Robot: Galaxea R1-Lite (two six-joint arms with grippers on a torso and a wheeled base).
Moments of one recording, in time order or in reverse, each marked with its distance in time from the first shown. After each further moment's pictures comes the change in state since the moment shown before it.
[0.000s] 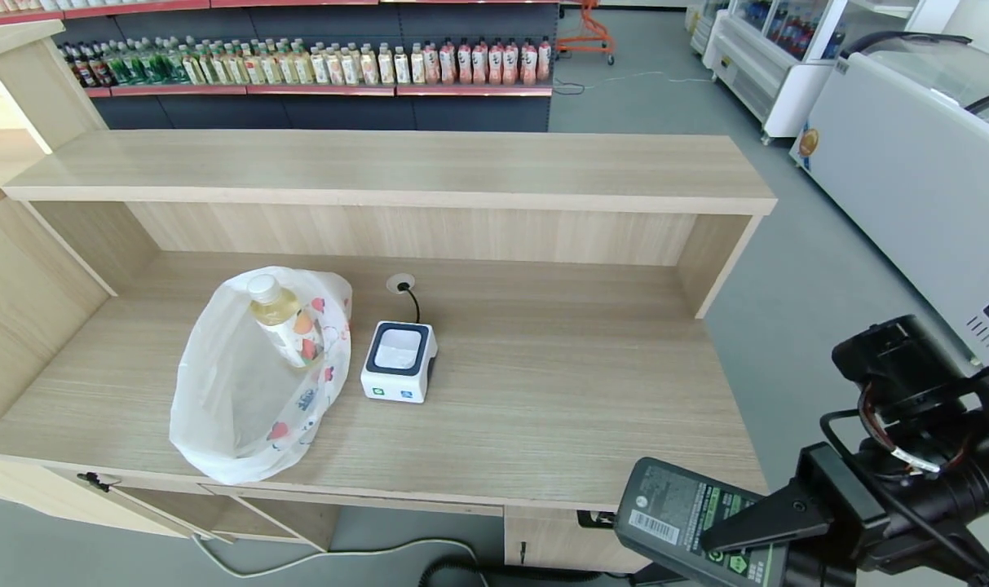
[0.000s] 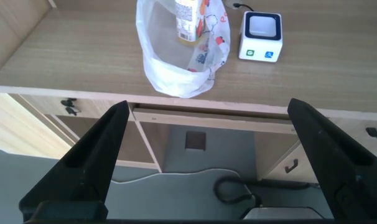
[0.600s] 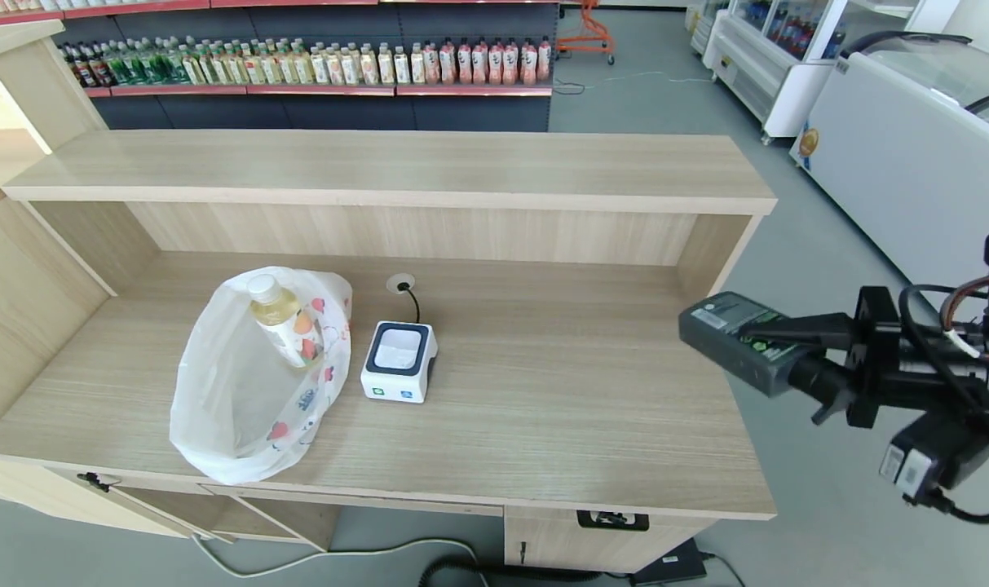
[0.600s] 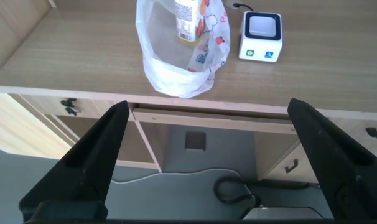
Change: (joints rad) left arm 0.000 0.000 0.000 0.000 0.000 0.000; right arm -0.272 -0.056 -0.012 -0.549 -0.113 0.576
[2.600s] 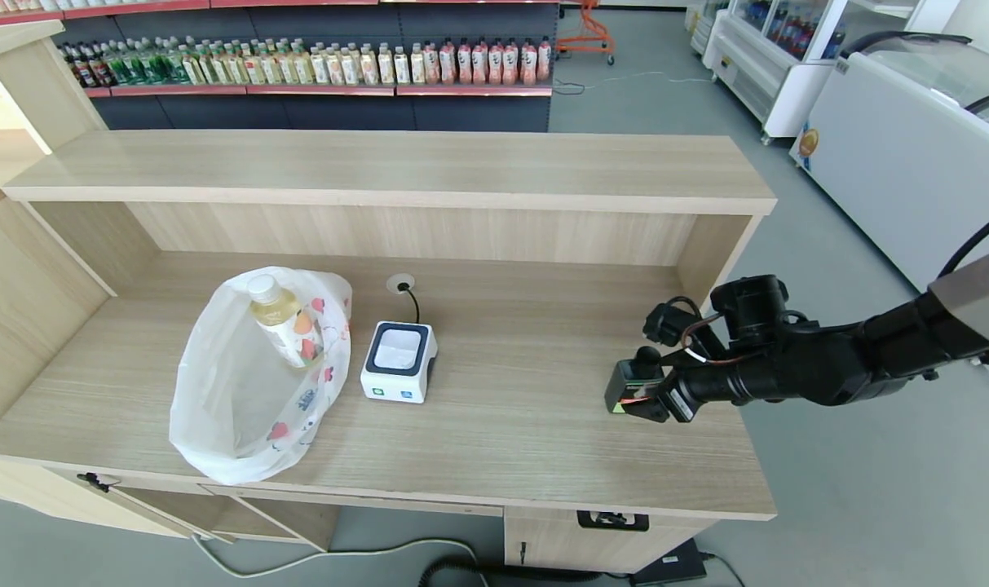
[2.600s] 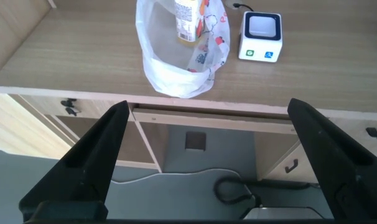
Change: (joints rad) left arm 0.000 0.000 0.000 0.000 0.000 0.000; right arm 0.204 0.588 -0.346 0.012 -0.719 1.643
